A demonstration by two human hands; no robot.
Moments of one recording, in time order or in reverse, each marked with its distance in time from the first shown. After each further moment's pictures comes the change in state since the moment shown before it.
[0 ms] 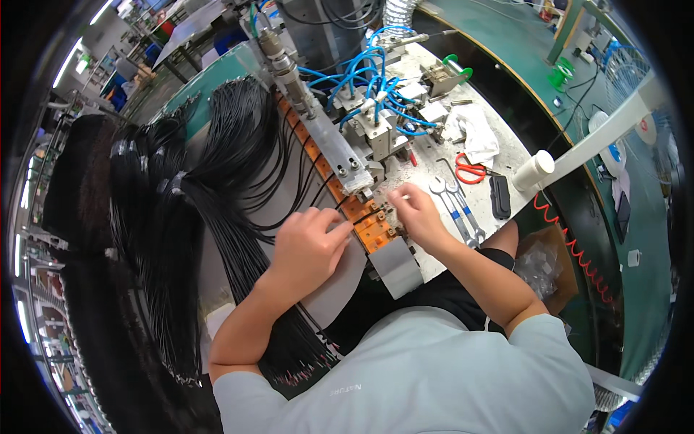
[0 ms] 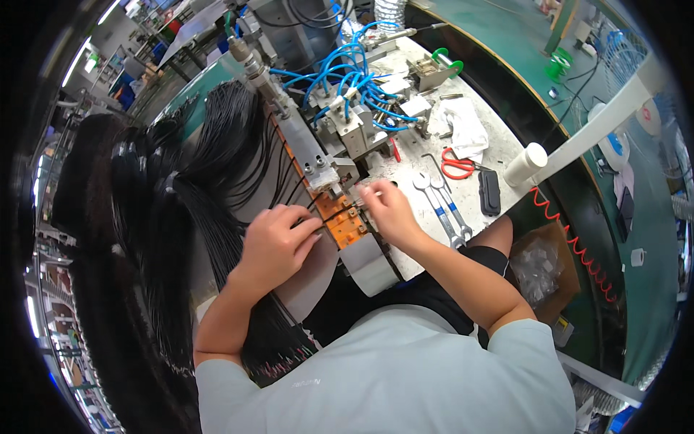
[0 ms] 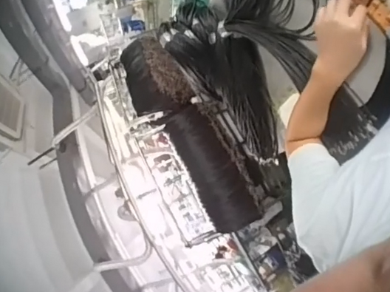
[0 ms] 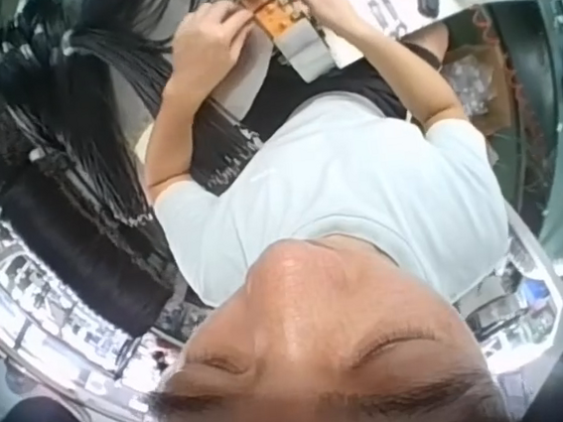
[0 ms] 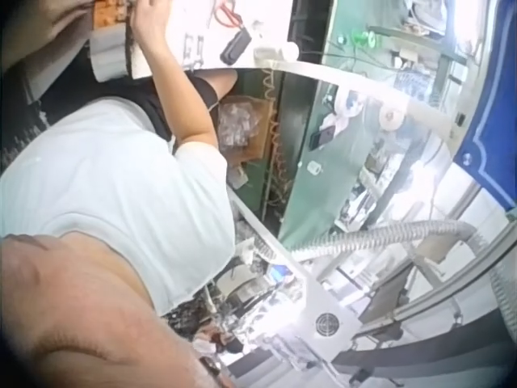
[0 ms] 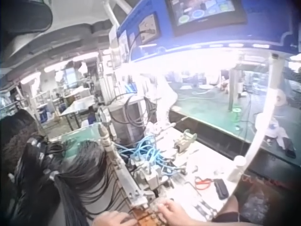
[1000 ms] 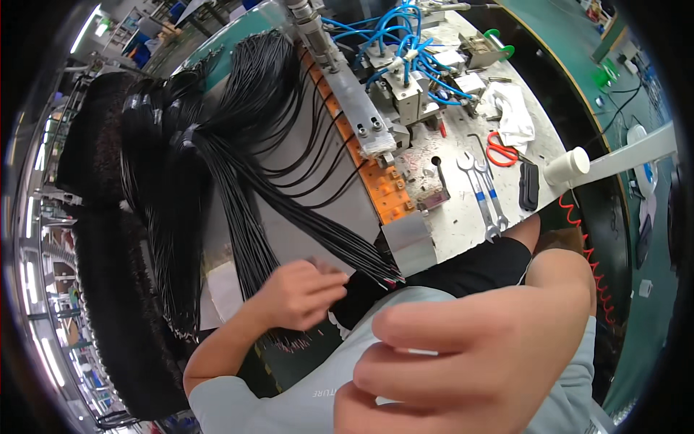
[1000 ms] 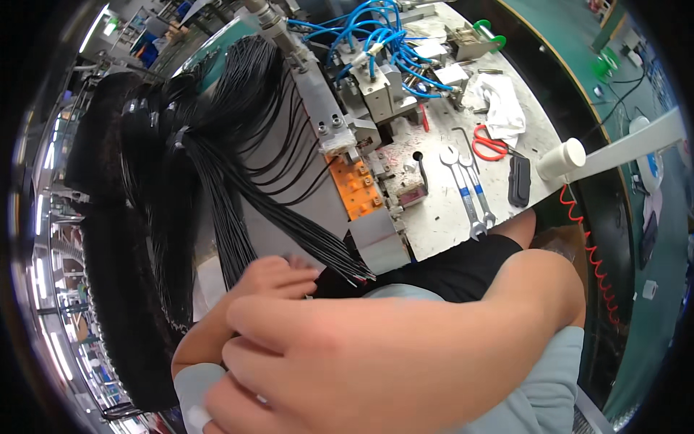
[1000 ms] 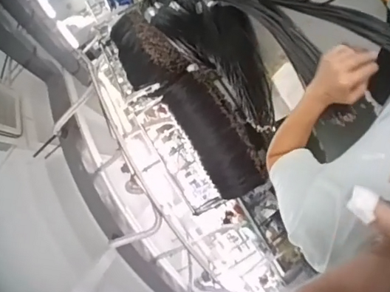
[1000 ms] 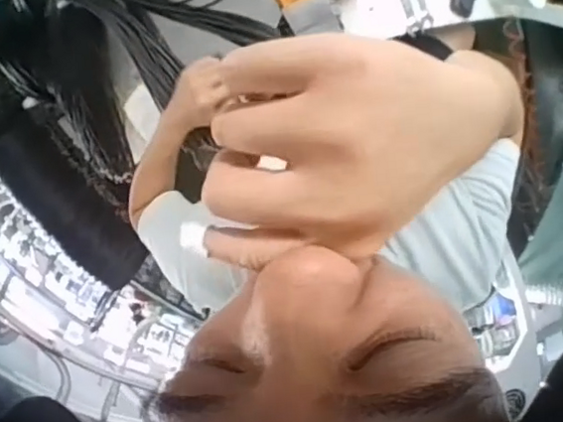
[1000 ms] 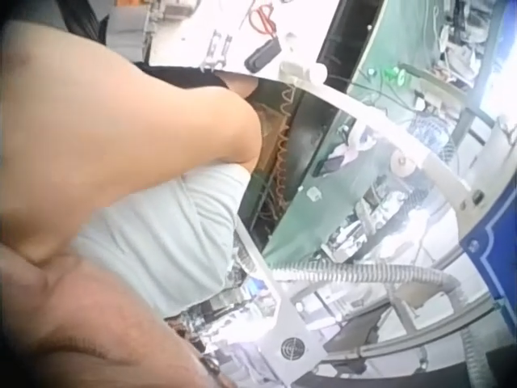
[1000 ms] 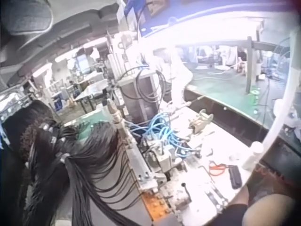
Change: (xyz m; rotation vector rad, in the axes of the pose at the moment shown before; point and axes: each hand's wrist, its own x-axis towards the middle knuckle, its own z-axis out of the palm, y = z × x) left_hand -0.105 0.017 -0.008 -0.436 -0.272 0.154; right_hand -0.093 -0.209 0.019 -0.284 -0.790 -1.453
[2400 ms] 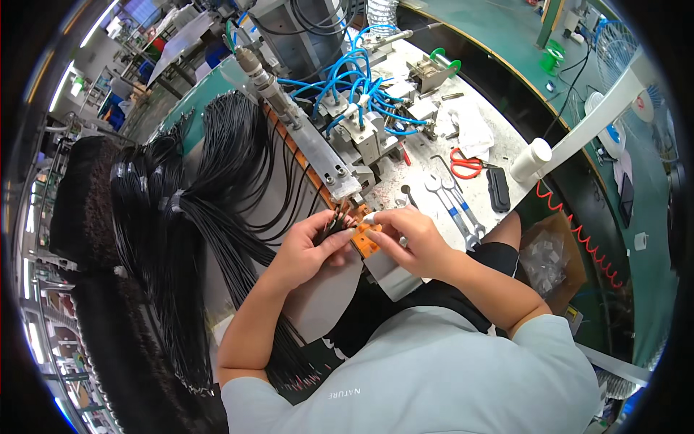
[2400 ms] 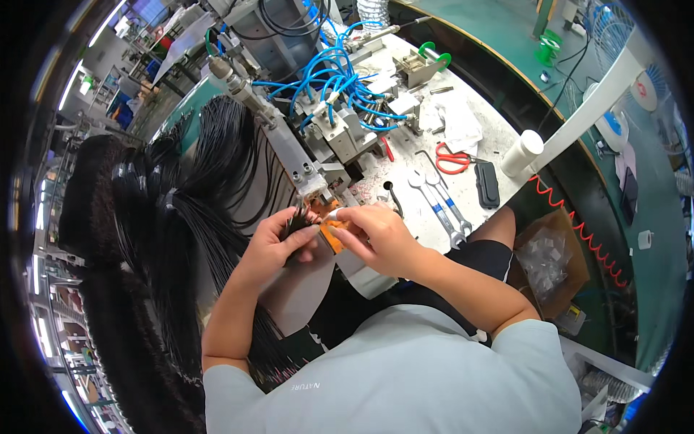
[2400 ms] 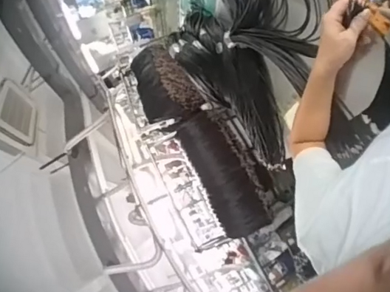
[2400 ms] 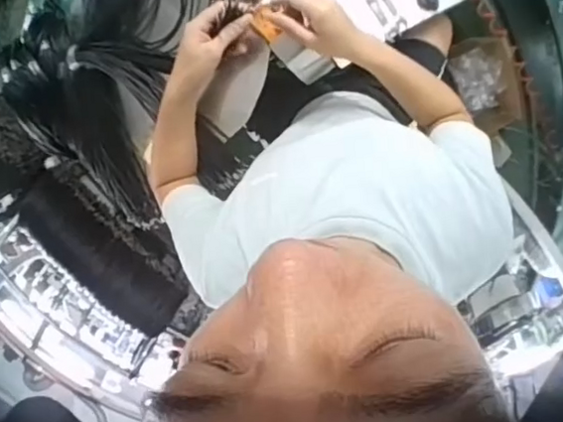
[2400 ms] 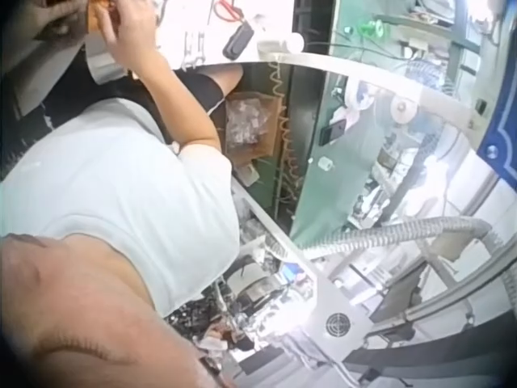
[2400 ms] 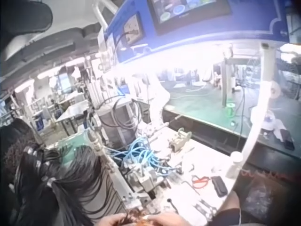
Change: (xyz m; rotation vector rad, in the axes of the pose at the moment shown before) left_hand 0.110 -0.038 -0.028 -1.044 0.229 -0.704; right_hand -0.157 0.069 0.076 -0.169 0.508 0.857
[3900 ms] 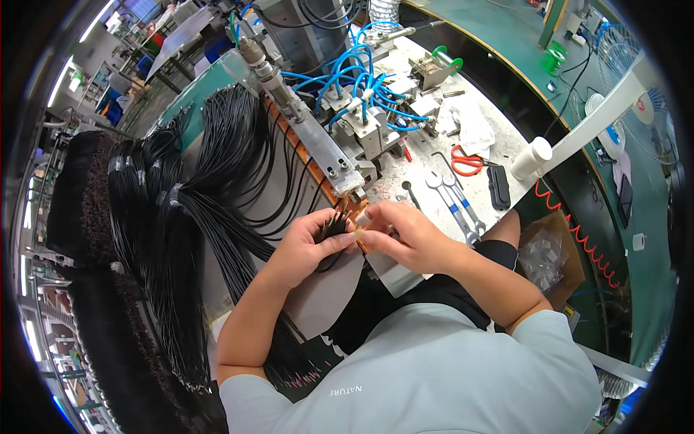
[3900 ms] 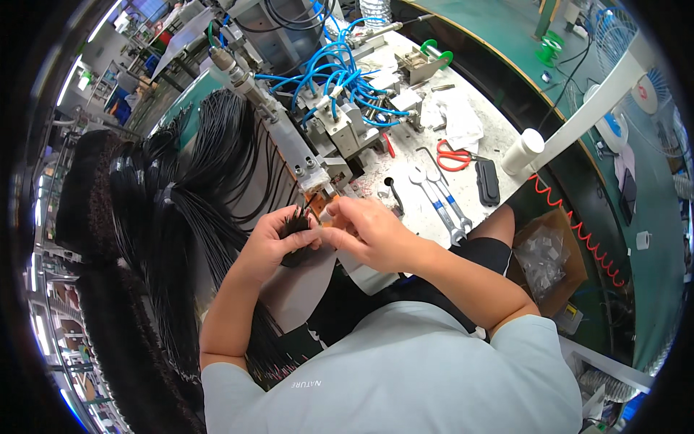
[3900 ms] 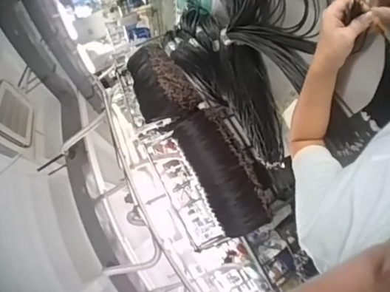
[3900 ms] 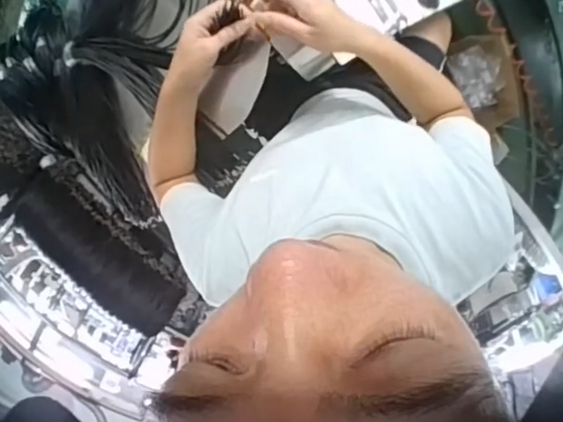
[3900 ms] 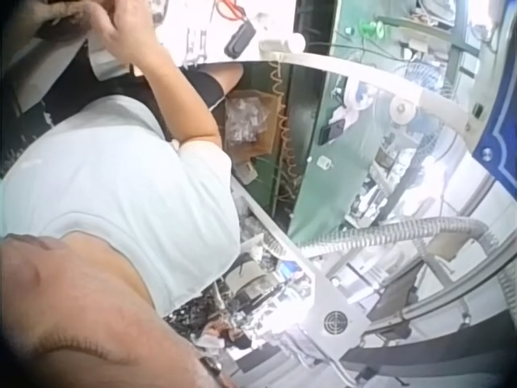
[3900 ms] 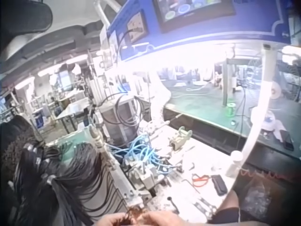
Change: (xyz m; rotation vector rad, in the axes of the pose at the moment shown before) left_hand -0.001 -0.007 -0.008 -0.001 -0.098 0.041; right_hand 0.020 -0.014 -0.001 0.106 -0.173 0.061
